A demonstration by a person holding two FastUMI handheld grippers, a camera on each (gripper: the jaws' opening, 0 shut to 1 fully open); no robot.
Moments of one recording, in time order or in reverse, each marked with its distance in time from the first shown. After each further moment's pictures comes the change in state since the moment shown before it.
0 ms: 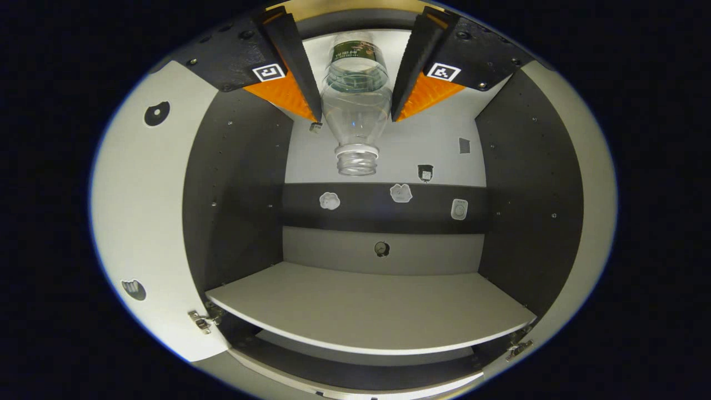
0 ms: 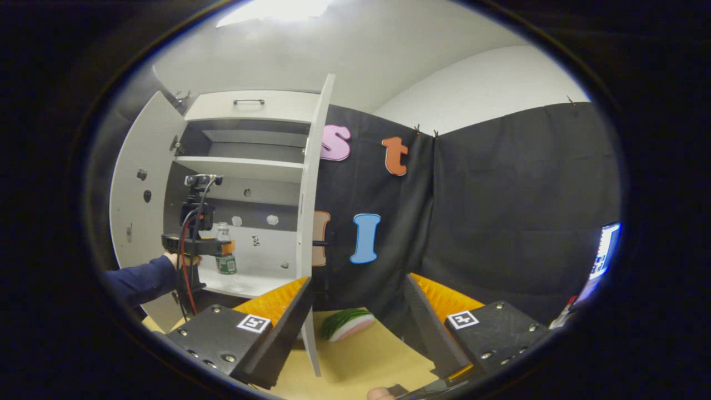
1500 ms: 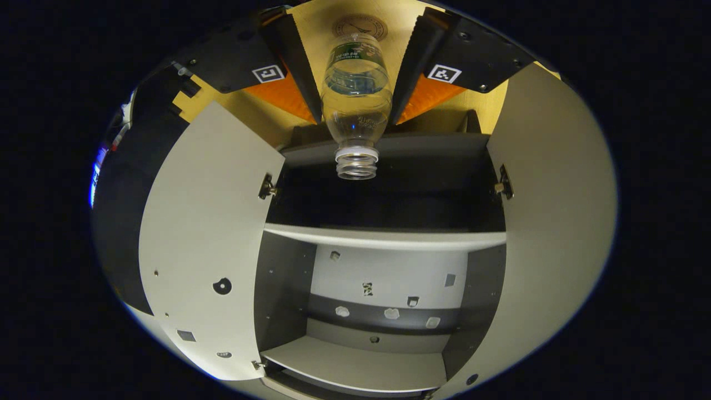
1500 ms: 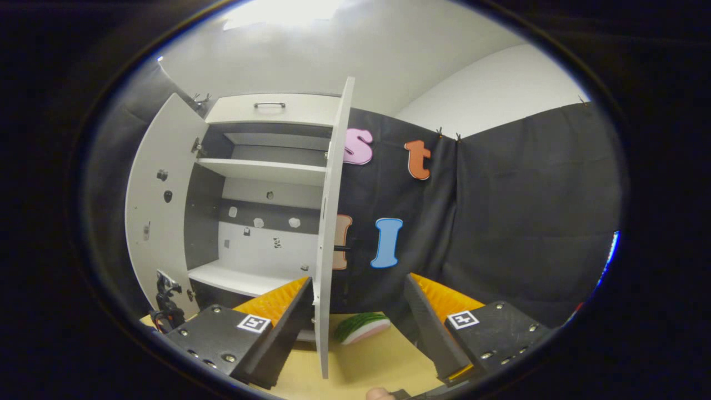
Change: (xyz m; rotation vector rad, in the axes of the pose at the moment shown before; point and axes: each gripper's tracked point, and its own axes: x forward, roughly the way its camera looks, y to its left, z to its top) left arm -0.191 0.003 -0.291 -0.098 0.361 -0.102; right arm 0.006 0.015 -0.002 -0.017 -0.016 0.108
